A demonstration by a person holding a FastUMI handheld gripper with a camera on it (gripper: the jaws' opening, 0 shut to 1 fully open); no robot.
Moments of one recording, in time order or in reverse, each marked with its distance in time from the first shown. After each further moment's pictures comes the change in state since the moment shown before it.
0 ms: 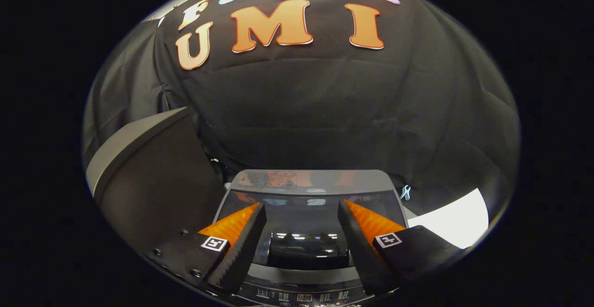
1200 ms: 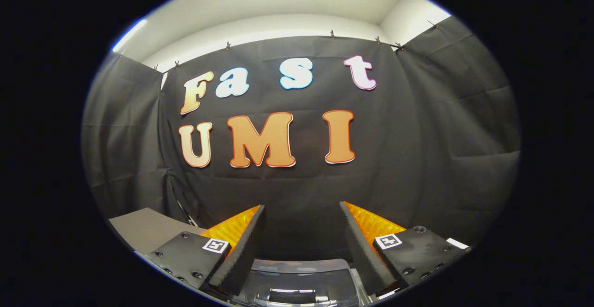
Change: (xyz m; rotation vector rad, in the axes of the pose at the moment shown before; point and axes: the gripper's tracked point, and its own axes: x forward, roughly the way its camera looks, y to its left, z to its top) arm -0.212 -0.047 0.226 0.012 -0.570 -0.087
